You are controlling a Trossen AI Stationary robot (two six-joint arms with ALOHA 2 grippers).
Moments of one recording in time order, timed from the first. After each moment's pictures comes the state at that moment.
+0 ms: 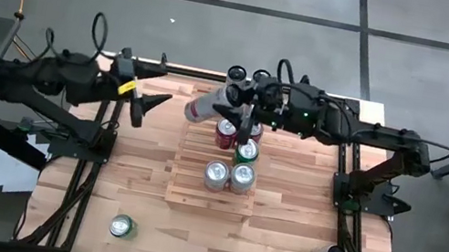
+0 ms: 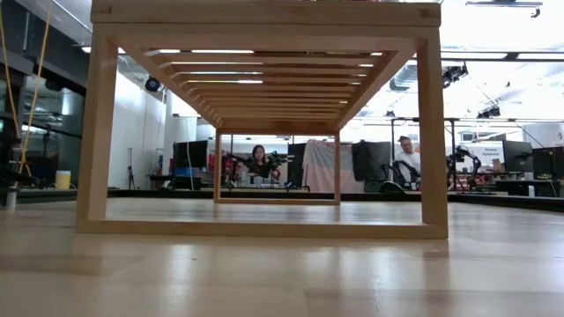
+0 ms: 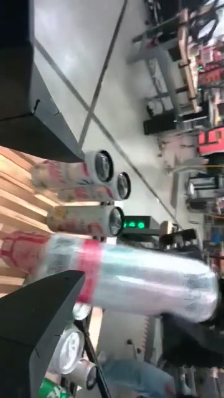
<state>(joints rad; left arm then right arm) -0.14 0.91 1.30 -0.58 -0.58 -0.08 0.00 1.52 1.62 -0.14 0.16 0.28</state>
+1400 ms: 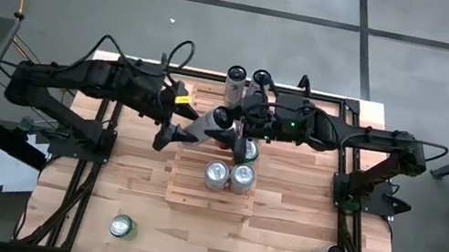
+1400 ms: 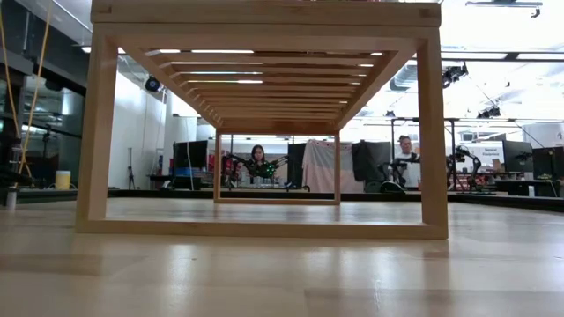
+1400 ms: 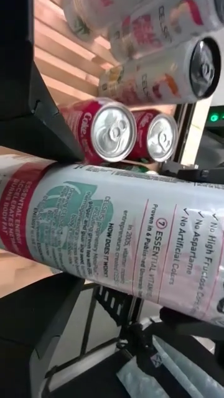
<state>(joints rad) 0.00 1.25 1.48 -0.75 0.07 -0.25 0.05 1.55 1.62 -0.18 0.03 0.20</state>
